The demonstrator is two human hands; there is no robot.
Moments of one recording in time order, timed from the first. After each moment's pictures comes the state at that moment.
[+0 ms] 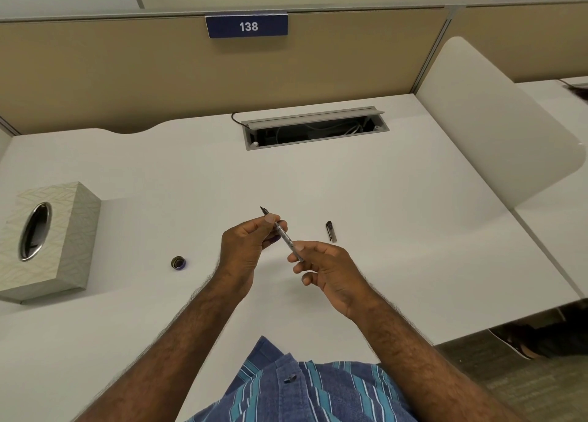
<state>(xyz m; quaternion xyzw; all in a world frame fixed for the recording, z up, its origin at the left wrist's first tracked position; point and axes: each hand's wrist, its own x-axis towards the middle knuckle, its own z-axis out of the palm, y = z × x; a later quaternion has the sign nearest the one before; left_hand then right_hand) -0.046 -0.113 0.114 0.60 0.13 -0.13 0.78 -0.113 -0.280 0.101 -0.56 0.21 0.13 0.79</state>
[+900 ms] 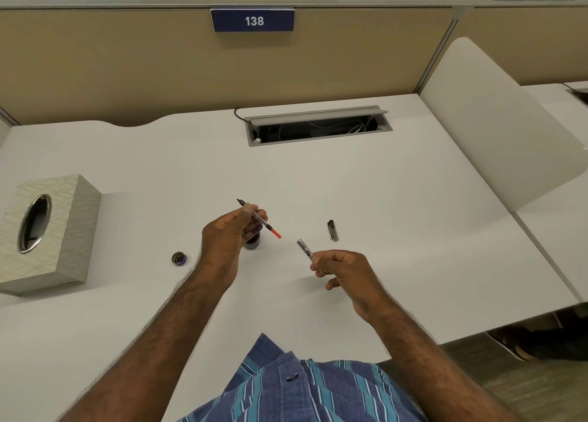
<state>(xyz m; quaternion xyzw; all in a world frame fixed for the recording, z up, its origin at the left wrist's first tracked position) -0.027 -0.085 0.110 0.57 0.18 -0.10 0.80 -0.124 -0.310 0.084 -0.68 0.26 0.13 0.68</state>
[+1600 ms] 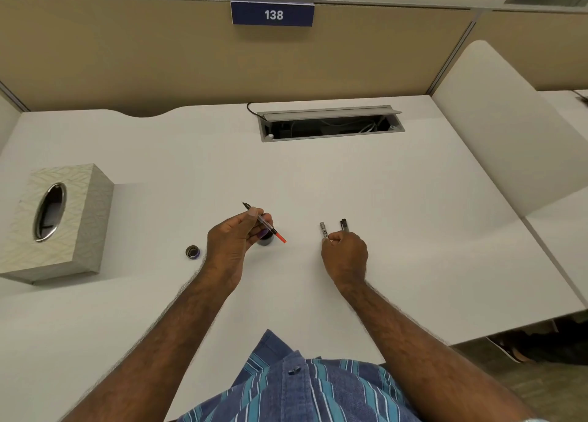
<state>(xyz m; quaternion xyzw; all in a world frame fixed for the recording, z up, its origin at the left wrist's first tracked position) -0.032 -0.056 0.101 0.53 0.19 -0.12 0.82 -0.065 -0.271 0.030 -0.88 0.34 -0.04 0.33</state>
